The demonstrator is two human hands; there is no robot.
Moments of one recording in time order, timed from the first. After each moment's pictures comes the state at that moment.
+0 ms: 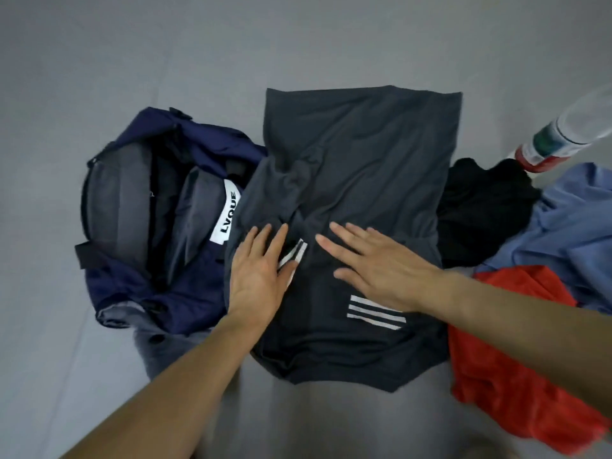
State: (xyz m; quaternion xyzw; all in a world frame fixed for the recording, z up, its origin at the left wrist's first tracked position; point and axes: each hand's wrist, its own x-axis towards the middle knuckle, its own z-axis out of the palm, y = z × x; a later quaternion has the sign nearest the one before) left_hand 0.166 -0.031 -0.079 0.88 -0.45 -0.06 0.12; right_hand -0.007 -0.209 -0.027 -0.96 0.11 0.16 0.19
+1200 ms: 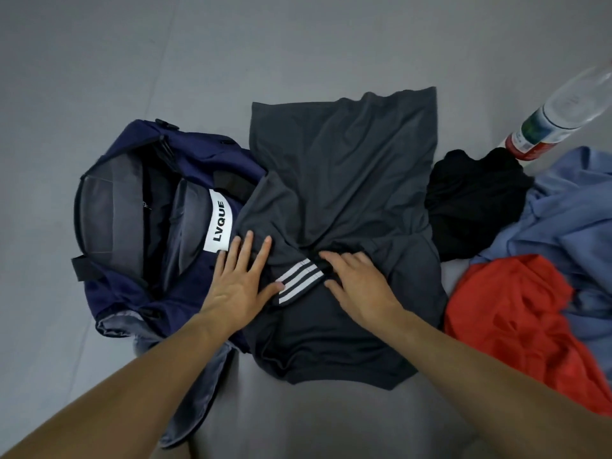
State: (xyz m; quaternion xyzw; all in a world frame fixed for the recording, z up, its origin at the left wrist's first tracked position) left_hand 0.192 -0.014 -0.083 0.84 -0.49 -0.21 -0.11; right_hand -0.015 -0.161 -0.094 -0.88 0.31 0.06 0.35
